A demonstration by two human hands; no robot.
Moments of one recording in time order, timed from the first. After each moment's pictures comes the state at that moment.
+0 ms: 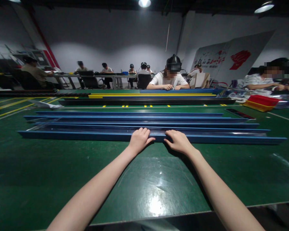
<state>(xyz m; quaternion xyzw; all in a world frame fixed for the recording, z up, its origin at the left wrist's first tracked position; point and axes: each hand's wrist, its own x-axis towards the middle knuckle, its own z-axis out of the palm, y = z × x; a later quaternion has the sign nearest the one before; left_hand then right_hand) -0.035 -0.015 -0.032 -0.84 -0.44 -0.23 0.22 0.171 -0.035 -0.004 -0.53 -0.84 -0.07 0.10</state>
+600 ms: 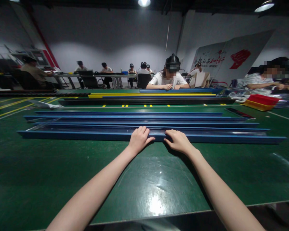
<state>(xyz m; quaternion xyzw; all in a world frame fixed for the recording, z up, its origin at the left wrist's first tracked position) -0.035 -0.018 -0.029 -0.83 -0.45 -0.24 0.22 0.170 -0.036 -0.004 -0.52 -0.84 -0.07 0.10</state>
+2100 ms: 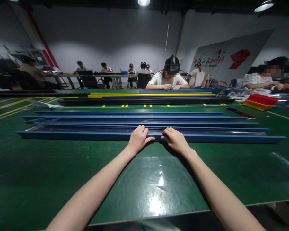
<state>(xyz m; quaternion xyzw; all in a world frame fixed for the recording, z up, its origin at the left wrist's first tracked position) -0.037 -0.015 -0.031 -0.82 -0.45 -0.28 0.21 0.165 -0.029 -0.016 -0.47 -0.85 -0.11 0.21</state>
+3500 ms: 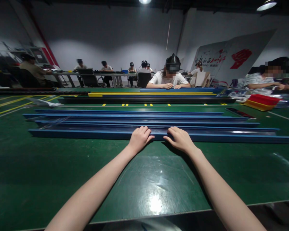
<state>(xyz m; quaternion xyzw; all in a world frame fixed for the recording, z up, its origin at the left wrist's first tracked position) -0.038 -0.014 -0.035 -0.85 -0.41 -0.26 0.22 0.177 -0.033 -0.009 -0.50 -0.84 -0.15 0.15</state>
